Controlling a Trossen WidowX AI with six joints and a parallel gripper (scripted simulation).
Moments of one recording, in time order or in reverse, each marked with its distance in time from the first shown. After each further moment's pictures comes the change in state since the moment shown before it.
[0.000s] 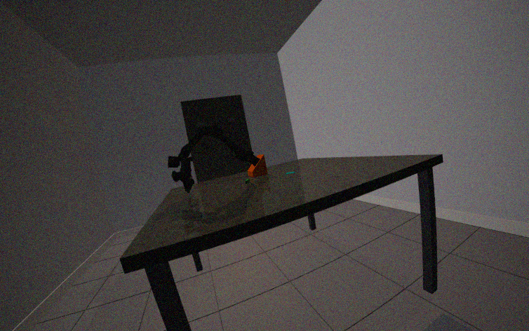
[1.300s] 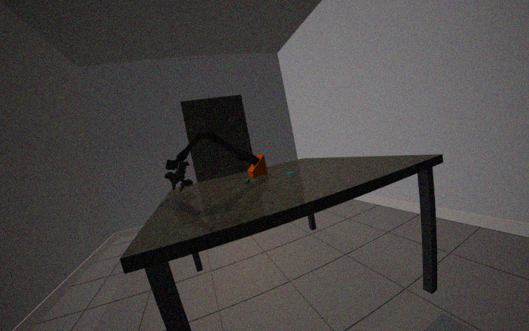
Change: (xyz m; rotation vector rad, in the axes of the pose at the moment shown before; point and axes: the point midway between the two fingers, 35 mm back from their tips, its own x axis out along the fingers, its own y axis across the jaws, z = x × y) arm -0.055 -0.148 0.089 0.726 -0.120 0.194
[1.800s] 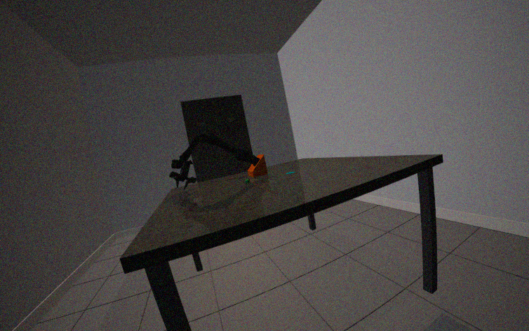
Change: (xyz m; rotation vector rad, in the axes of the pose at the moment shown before) arm -0.054 -0.065 0.065 0.302 -0.089 -0.010
